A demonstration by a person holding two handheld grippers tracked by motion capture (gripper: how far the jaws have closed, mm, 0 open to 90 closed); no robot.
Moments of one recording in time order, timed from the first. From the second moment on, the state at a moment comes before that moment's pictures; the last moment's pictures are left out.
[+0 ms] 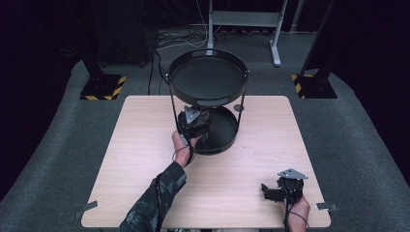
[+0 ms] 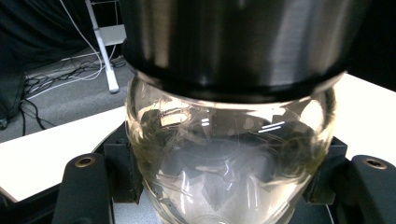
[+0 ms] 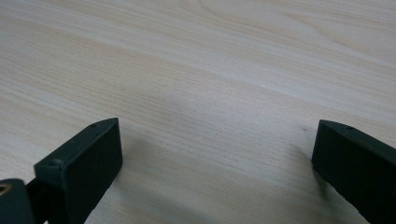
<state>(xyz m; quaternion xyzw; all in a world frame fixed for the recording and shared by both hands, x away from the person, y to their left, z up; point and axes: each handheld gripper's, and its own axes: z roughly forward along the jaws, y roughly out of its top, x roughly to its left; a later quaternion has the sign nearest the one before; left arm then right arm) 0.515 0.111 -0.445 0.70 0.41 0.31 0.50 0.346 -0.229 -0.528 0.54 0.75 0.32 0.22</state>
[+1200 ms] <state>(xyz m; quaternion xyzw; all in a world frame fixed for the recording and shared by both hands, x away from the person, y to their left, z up) 0.528 0.092 -0.467 0.68 0.44 0.32 0.49 0.346 -0.229 -0.528 0.54 0.75 0.32 0.22</state>
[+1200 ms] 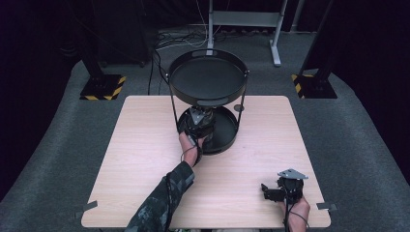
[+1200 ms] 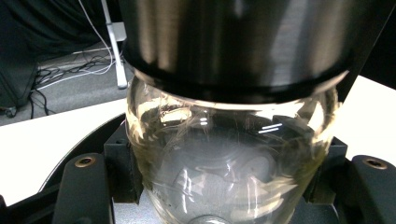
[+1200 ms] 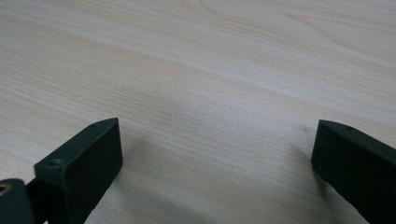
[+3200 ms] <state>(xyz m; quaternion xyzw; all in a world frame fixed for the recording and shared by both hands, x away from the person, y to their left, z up) 0.466 0.141 -0.436 0.75 0.41 0.28 0.43 0.346 -0.229 -0.528 0.54 0.75 0.32 0.22</state>
